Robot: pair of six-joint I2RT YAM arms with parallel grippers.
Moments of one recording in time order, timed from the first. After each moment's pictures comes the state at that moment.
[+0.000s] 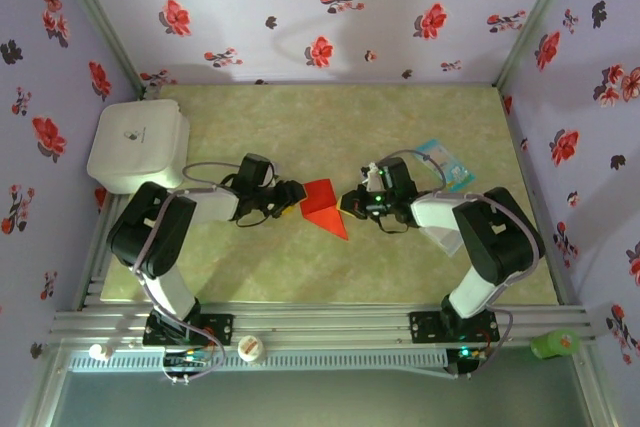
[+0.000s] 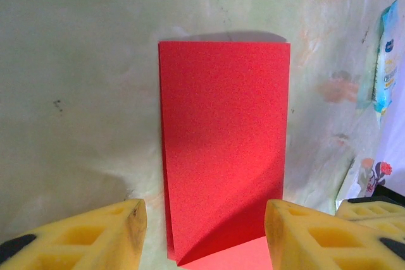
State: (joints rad) left arm -0.50 1.74 0.78 0.11 0.47 -0.94; right arm 0.47 1.65 0.67 0.21 -0.69 0.83
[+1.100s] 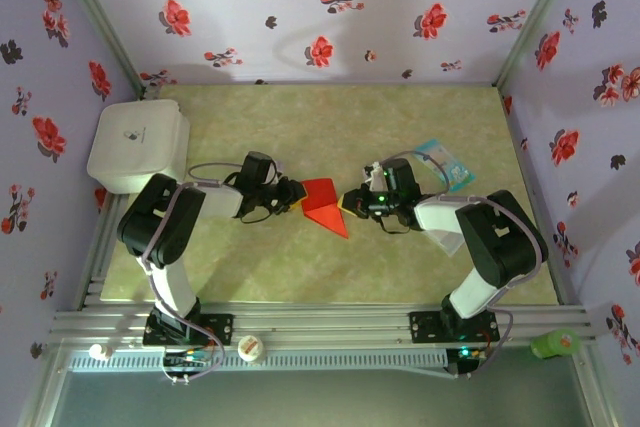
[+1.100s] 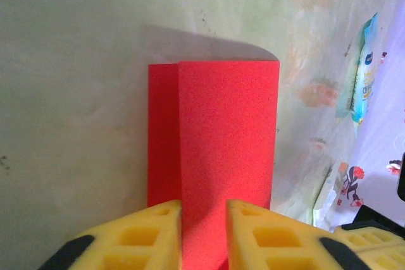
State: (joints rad) left arm -0.50 1.82 0.81 0.22 0.52 -1.02; right arm 0.45 1.63 0.63 0.28 -0.72 0.87
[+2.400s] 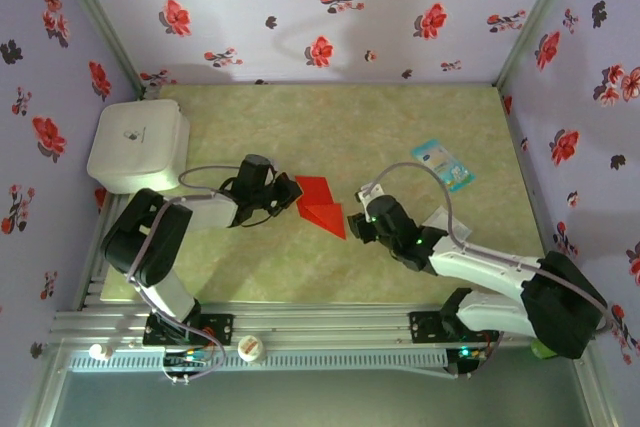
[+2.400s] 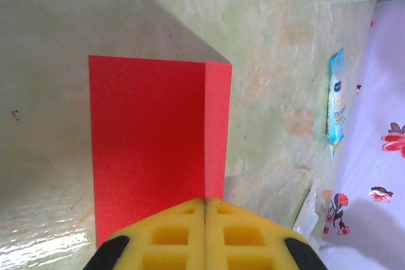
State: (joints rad) left arm -0.54 1.67 0.72 0.26 0.37 -1.11; right arm 0.86 1.16 0.47 0.01 0.26 0.20
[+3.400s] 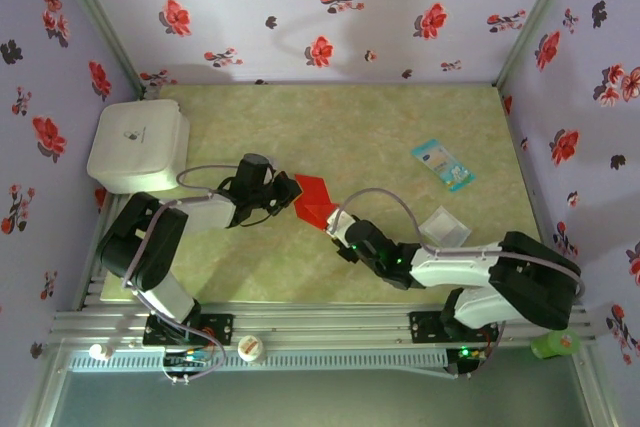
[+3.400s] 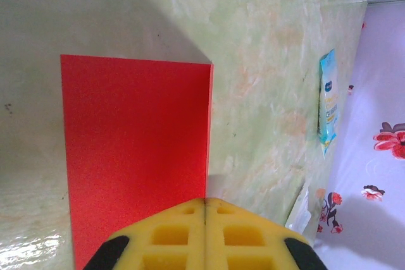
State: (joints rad) left arm -0.54 1.64 0.72 0.24 0.37 -1.12; right arm 1.06 1.35 0.41 0.28 0.39 -0.14
